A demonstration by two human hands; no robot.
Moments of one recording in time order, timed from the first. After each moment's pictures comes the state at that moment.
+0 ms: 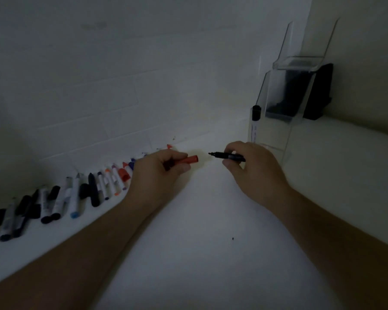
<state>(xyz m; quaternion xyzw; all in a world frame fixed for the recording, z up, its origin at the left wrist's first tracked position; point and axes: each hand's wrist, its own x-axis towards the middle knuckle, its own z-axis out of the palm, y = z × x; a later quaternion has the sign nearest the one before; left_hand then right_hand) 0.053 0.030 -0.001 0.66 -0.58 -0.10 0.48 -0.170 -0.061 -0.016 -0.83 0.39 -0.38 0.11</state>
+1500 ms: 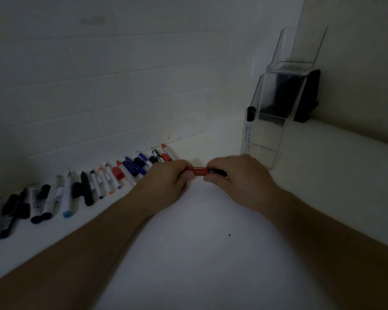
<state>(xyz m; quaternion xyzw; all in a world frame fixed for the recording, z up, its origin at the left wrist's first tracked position) 0.049 0.028 -0.001 0.60 -0.76 -0.03 0.26 -0.163 -0.037 -0.006 -0.90 0.34 -0.27 0.06</state>
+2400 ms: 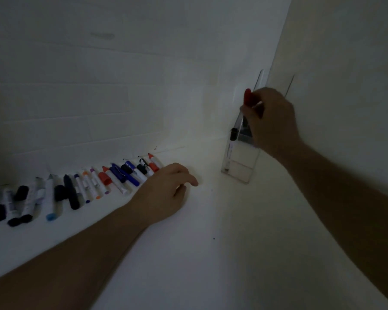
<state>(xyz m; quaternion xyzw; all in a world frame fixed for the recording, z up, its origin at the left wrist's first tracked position) 0.040 0.032 -0.013 0.48 -0.80 0.00 0.37 -0.200 -0.060 0.130 -0.77 0.44 -0.46 -0.05</state>
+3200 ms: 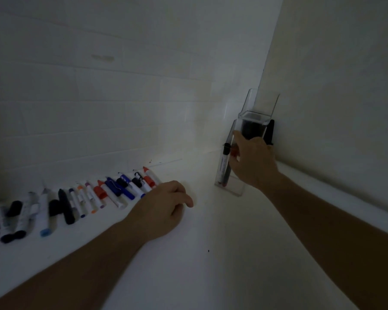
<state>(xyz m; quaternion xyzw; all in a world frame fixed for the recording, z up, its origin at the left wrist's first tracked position) 0.039 0.033 -0.017 0.48 -0.82 0.02 0.32 -0.206 -0.073 0.083 -0.78 0.54 -0.26 -0.17</state>
